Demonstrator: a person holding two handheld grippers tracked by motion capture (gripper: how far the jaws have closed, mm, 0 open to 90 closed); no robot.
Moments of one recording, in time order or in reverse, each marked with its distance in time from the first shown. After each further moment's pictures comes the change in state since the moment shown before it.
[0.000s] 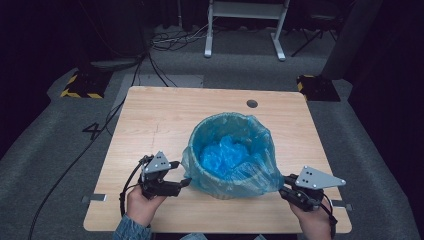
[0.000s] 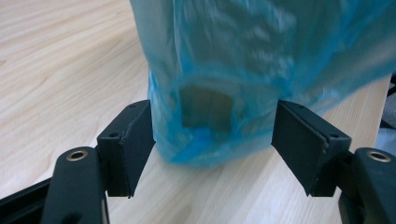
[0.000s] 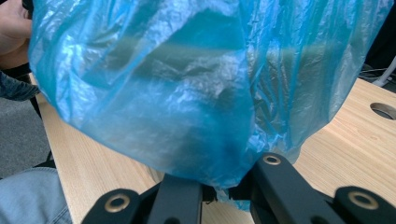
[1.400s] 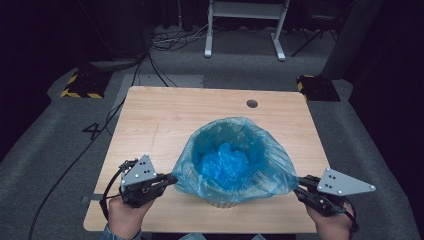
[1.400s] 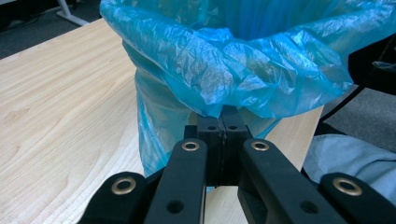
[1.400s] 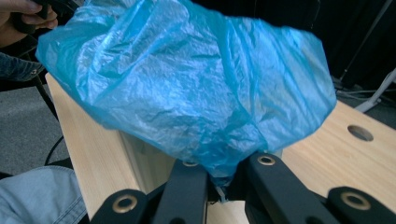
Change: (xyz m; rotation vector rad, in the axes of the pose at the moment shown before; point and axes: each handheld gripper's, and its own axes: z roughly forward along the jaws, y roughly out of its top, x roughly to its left) left arm -0.039 0.027 -0.074 -0.074 -0.019 0.077; right arm 0.003 0.024 -0.043 -0.049 0.001 -0.066
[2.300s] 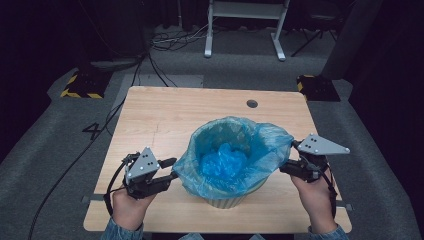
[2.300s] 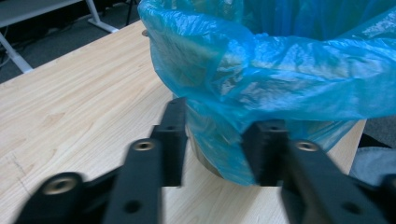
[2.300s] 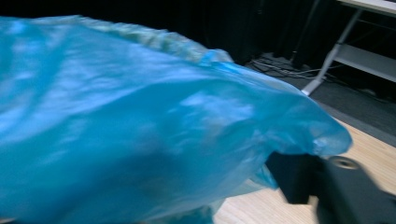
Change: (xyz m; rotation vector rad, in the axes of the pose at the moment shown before) left arm 0.014 0.003 0.015 -0.010 0.101 0.003; right arm -0.044 0.027 0.053 0.058 -0.194 0.080
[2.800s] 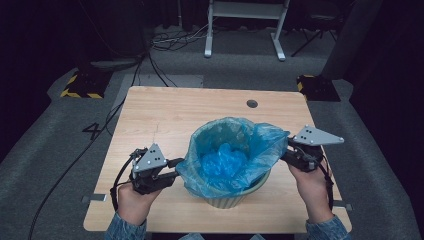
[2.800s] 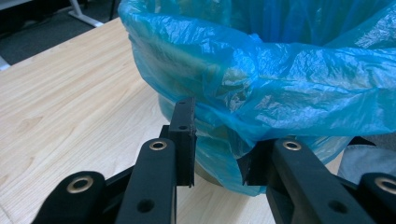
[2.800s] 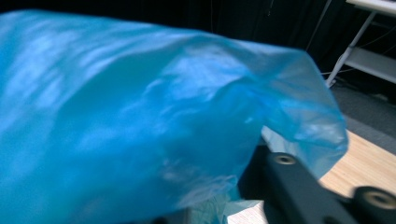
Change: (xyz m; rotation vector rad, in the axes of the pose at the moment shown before) left arm 0.003 0.008 0.012 0.027 -0.063 0.008; right arm -0.011 0.011 0.016 0.006 0.042 -0.014
